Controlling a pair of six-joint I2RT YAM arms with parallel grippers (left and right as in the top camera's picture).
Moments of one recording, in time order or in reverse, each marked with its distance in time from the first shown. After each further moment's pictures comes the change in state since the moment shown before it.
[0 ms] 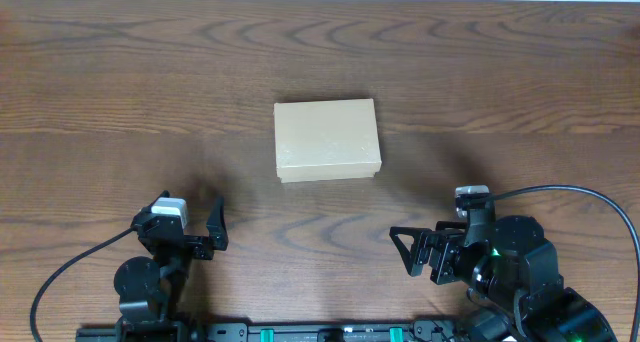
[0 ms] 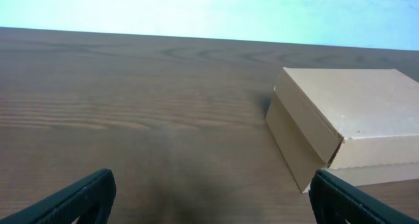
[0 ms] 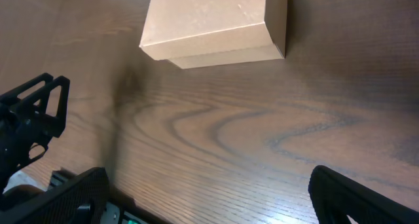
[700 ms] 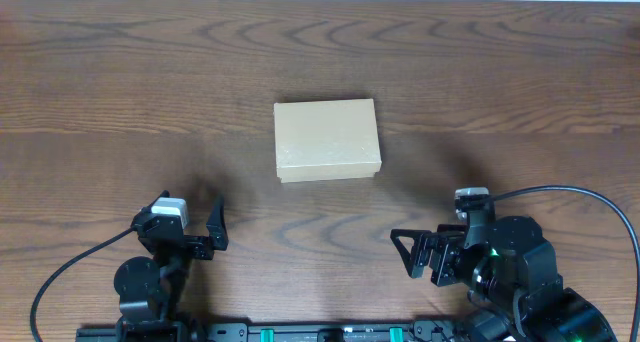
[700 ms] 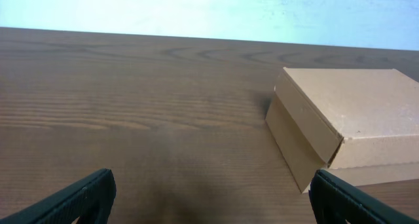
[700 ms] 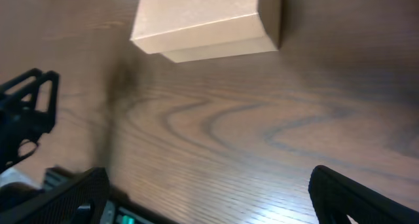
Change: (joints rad) left arm 0.000 0.000 0.000 0.000 0.000 0.000; right arm 0.000 0.000 0.000 -0.030 0.018 -0.005
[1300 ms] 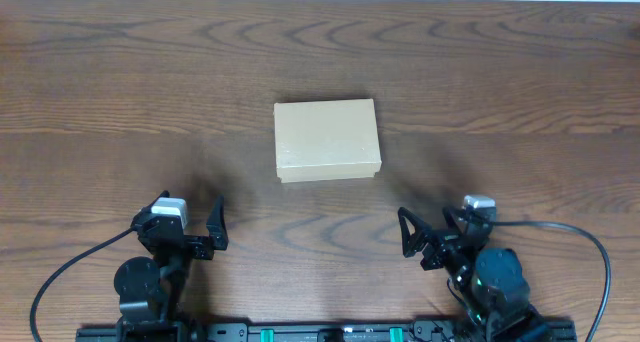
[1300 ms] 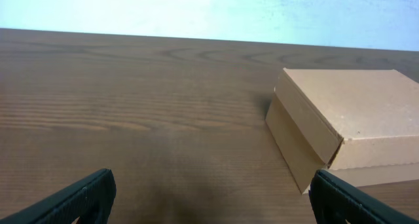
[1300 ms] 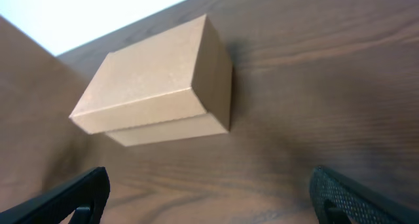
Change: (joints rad) left arm 0.000 0.000 -0.001 0.004 0.000 0.000; right arm 0.000 -0.393 -0.547 0.509 0.270 -0.021
